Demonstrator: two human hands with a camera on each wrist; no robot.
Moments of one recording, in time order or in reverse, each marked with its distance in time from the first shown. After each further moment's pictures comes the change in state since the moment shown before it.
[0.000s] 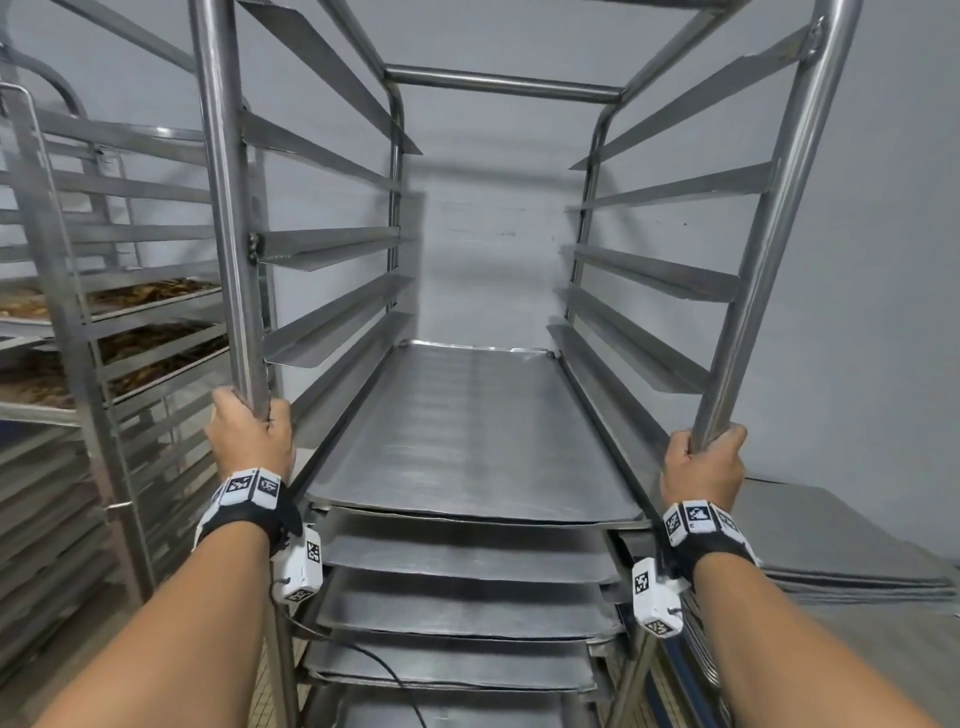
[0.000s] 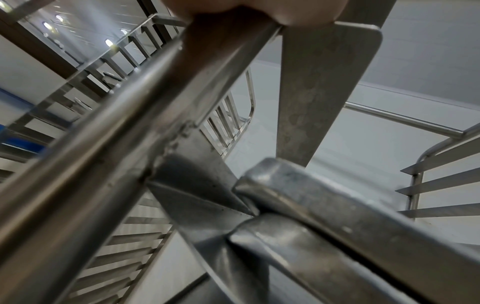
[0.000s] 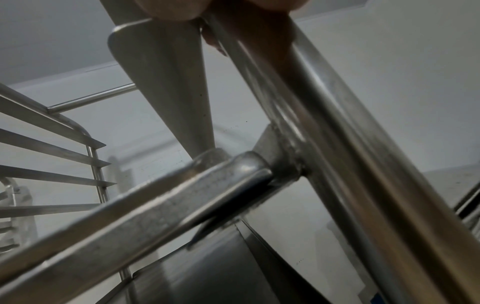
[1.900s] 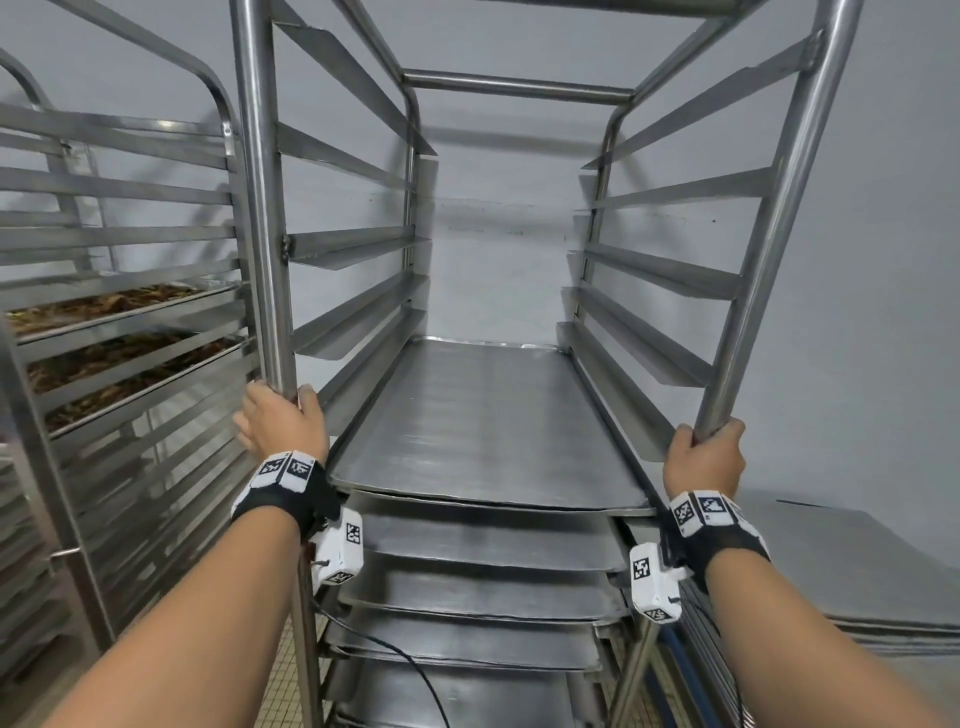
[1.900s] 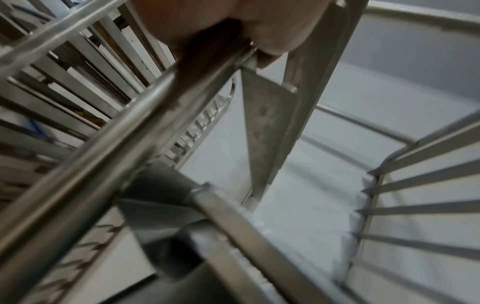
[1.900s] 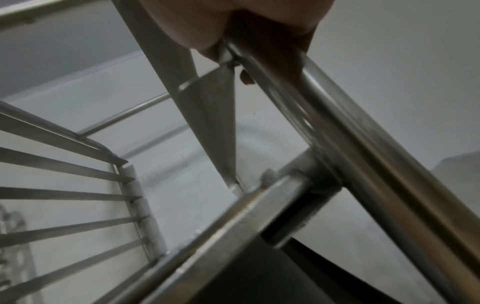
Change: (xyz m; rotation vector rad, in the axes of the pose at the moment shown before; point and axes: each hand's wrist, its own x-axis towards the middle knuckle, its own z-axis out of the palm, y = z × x) left_hand 0.052 -0.003 0.139 0.082 -0.025 -0.113; right_hand 0.062 0.003 0.102 -0.028 -0.135 0.161
